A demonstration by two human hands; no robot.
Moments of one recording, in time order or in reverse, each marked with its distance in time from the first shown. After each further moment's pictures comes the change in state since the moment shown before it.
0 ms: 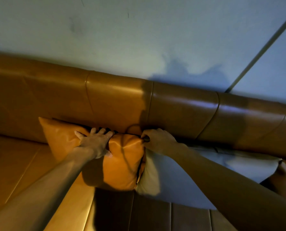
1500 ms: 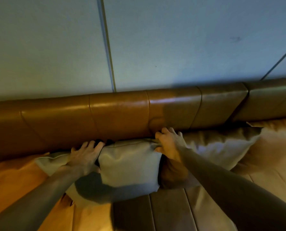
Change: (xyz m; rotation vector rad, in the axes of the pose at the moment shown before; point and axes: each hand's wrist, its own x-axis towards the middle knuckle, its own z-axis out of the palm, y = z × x) left_hand -0.042 0.298 -0.010 0.216 0.119 0.293; right_hand -0.233 0.293 -0.049 -0.179 0.194 0.344
